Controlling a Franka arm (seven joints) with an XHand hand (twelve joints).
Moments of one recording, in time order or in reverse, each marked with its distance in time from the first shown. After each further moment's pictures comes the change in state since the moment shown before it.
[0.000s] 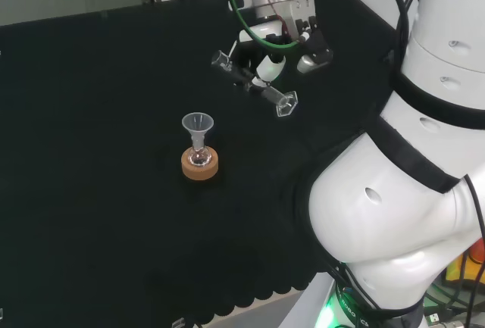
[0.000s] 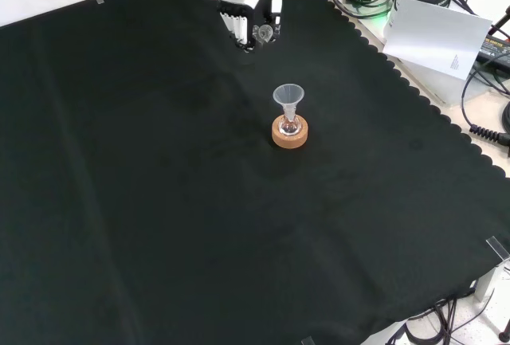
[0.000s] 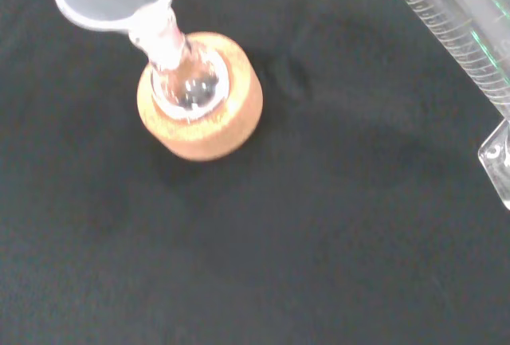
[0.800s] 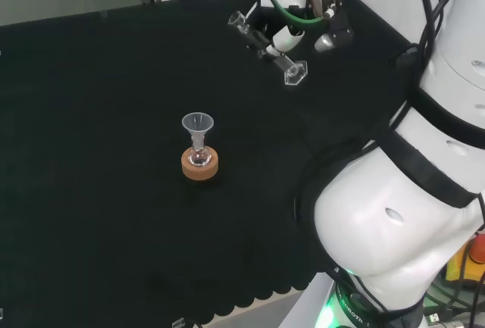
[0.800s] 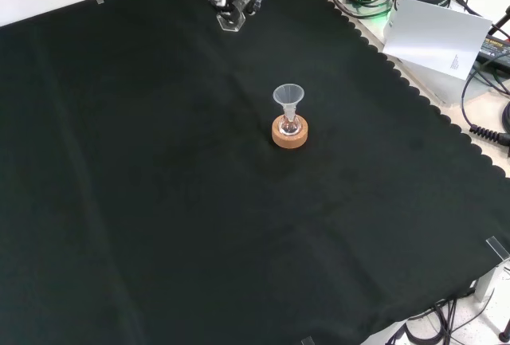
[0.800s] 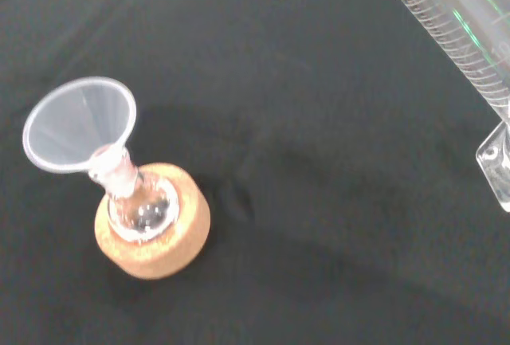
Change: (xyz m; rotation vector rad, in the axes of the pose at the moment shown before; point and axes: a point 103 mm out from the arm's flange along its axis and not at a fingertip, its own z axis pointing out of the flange) arm -0.025 -0.028 -0.047 -0.213 -0.019 0.034
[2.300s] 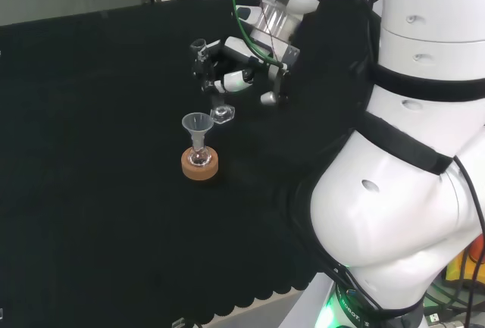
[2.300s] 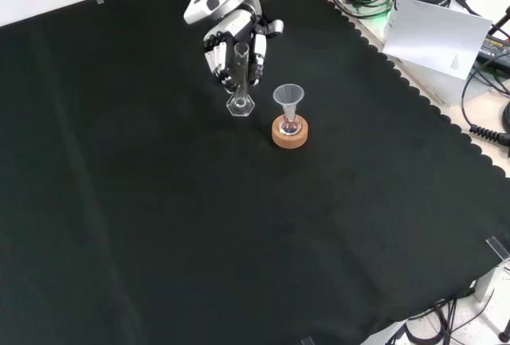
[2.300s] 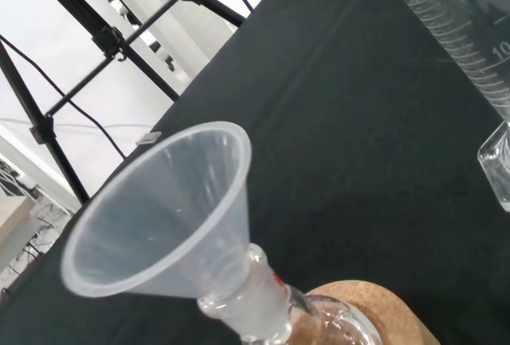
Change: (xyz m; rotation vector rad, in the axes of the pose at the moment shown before) arm 0.035 0.114 0.112 -0.264 0.409 -0.195
